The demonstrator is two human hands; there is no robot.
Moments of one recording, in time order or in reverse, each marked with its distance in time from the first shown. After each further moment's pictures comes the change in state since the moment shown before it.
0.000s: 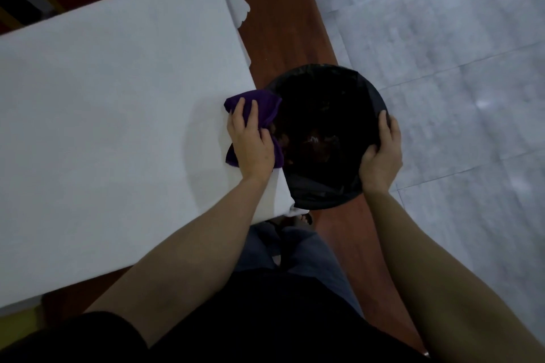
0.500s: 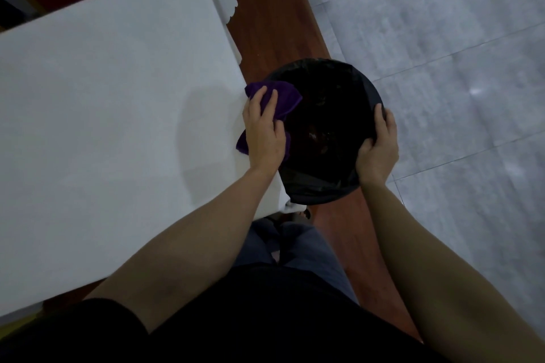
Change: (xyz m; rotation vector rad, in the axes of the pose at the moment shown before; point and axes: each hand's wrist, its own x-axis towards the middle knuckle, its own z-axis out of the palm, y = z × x) left_hand 0.003 0.025 0.016 -0.078 -0.126 0.144; right_hand 0.000 -0.001 -0.004 0.024 -0.001 0.057
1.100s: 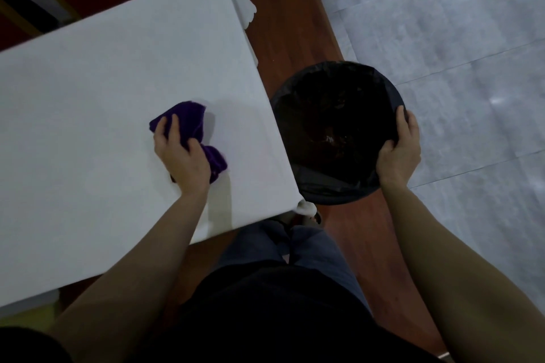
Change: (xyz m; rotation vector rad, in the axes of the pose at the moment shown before) left_hand -0.024 -0.090 -0.122 0.025 0.371 -0.365; right_hand 0.007 0.007 -0.007 -0.011 -0.007 -0.004
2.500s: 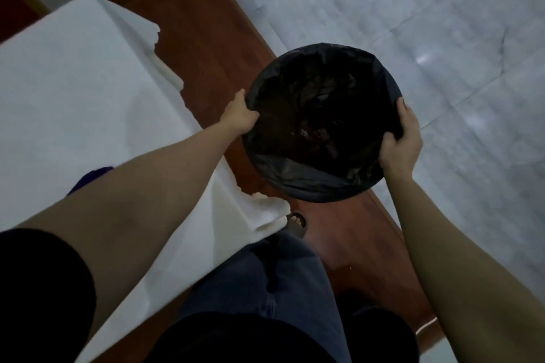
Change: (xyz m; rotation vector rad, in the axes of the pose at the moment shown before) left_hand 0.011 0.135 0.220 0.235 -1.130 0.075; right_hand 0.040 0.088 -0.048 0.193 0.221 0.178
